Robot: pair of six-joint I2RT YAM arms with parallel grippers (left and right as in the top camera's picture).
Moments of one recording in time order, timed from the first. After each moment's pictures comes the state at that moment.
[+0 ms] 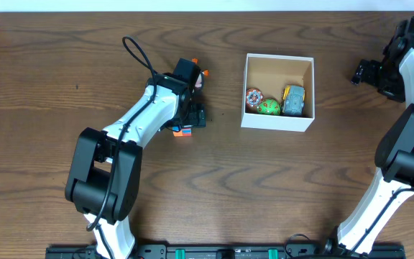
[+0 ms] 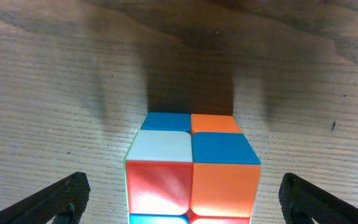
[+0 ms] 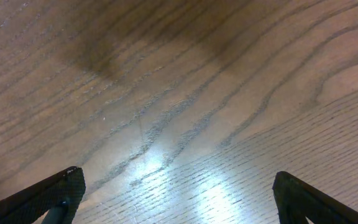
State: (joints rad) left arm -0.39 1.94 1.35 -0.86 -0.04 -0.47; right arm -0.33 2.22 1.89 -1.04 0.06 0.17
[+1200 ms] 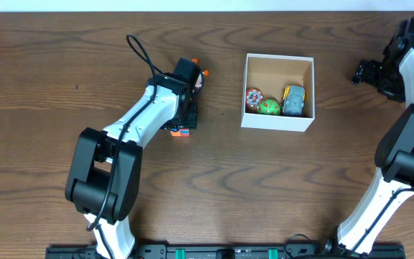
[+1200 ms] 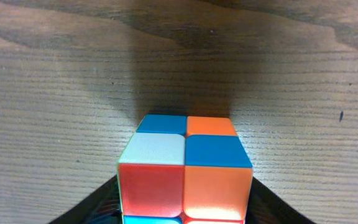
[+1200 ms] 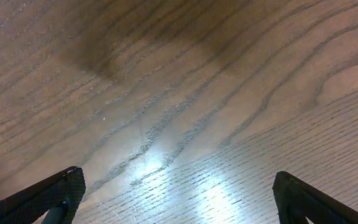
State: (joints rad) left arm -0.39 1.94 1.35 -0.86 -0.06 -0.38; right arm -0.33 2.22 1.89 -1.04 0.06 0.17
